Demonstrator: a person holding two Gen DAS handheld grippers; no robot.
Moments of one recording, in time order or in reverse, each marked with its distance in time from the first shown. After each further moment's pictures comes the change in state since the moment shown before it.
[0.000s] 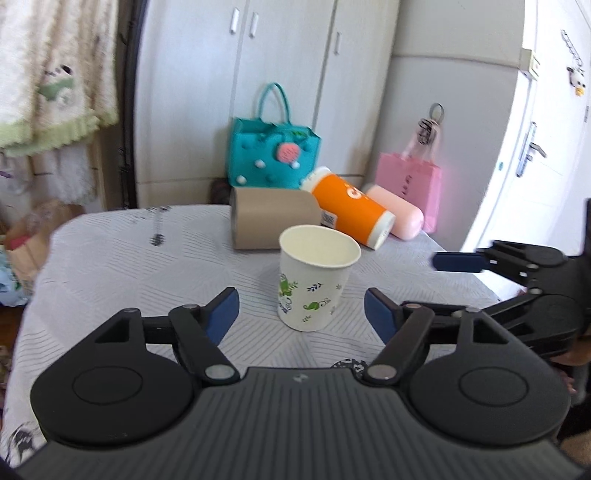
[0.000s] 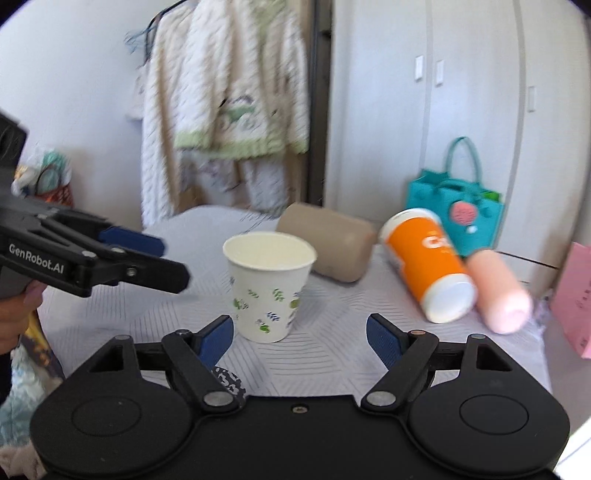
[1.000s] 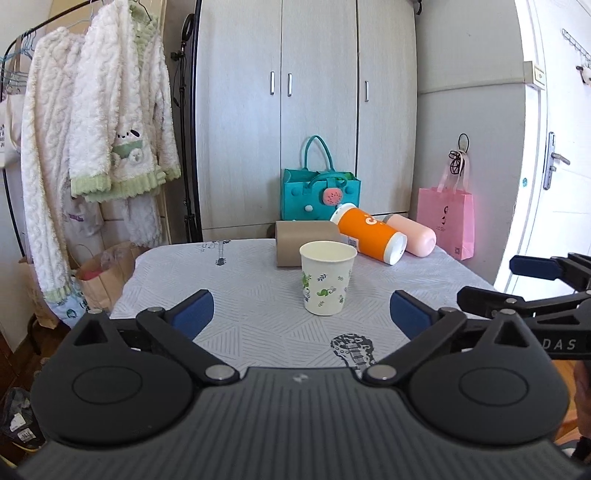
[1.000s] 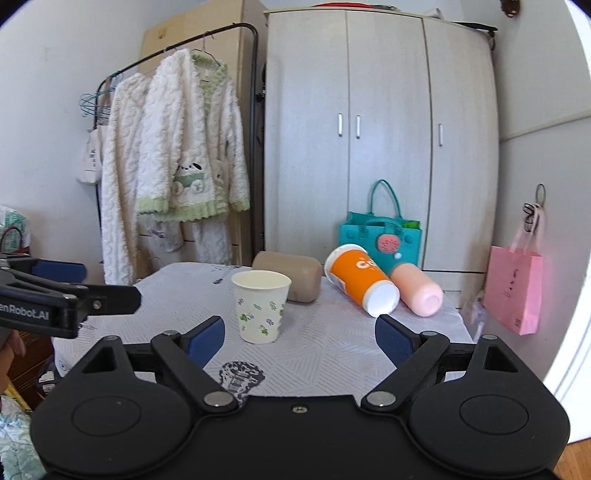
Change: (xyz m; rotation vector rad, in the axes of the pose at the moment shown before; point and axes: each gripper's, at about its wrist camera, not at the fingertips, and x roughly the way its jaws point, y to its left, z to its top) left arm -0.104 -0.060 -0.042 0.071 -0.157 0.216; right arm -0.105 0.056 -0.031 0.120 -0.179 -0.234
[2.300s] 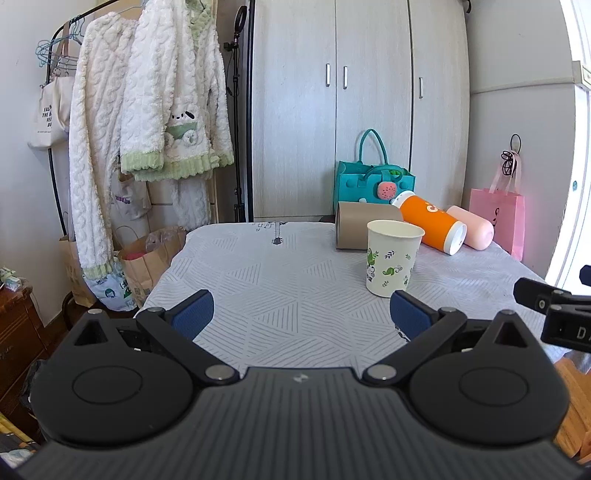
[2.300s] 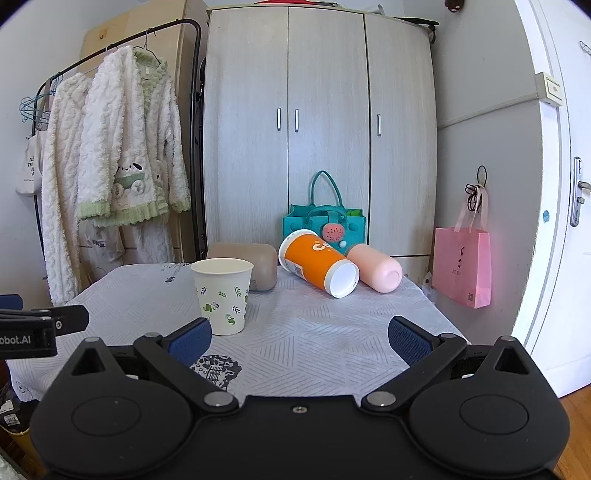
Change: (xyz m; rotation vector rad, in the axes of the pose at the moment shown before) left arm 0.012 0.032 -0.030 -0.064 0.001 0.154; right arm 0.008 0.029 -0.024 0.082 -0.009 -0.217
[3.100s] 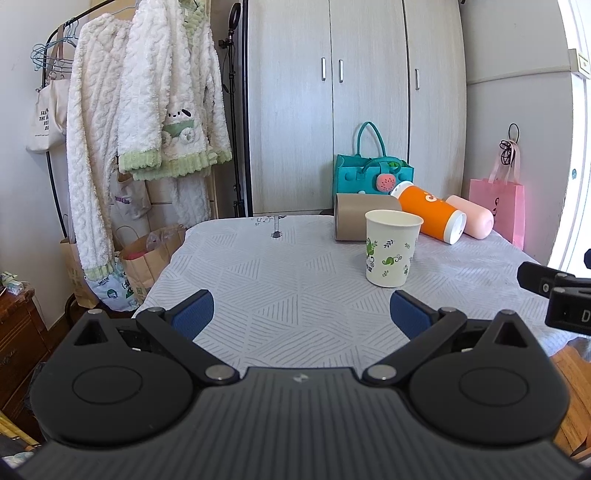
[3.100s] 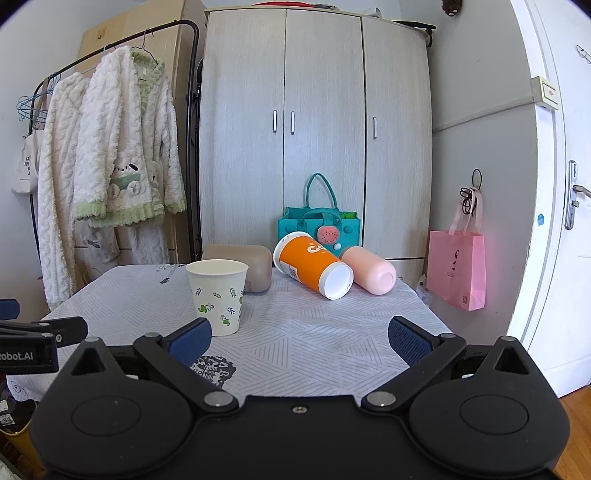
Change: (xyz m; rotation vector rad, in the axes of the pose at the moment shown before) left arm 0.001 0.000 -0.006 0.014 0.012 0.000; right arm -0.005 0.002 -0.001 -0.005 -0.006 -0.019
